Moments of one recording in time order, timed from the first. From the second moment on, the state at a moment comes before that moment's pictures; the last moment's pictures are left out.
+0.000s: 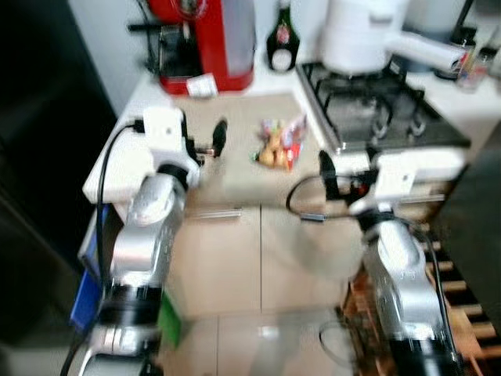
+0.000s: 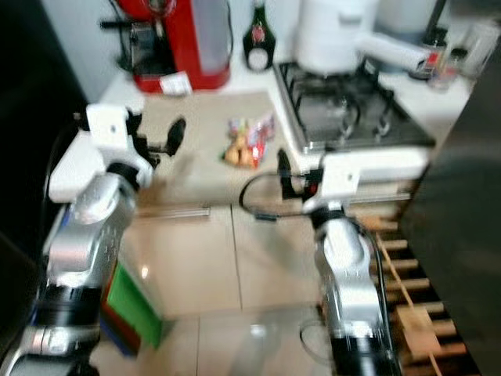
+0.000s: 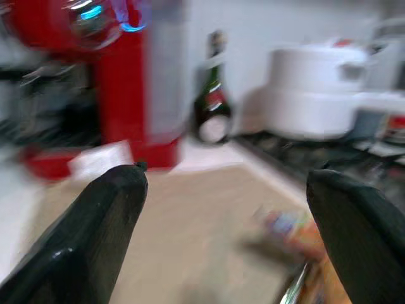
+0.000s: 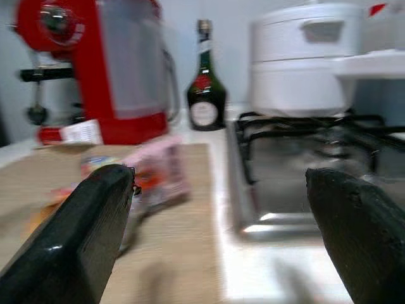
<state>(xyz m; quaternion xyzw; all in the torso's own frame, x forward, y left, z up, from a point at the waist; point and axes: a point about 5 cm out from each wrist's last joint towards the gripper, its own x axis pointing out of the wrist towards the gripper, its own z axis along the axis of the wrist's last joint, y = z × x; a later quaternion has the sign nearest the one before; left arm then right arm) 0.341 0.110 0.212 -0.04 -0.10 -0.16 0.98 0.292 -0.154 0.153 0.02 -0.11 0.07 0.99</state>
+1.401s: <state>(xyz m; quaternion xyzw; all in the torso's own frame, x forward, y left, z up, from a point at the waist) 0.386 0.053 0.209 -0.08 0.12 -0.18 0.97 0.265 -0.171 0.169 0.00 -0.14 0.02 0.99</state>
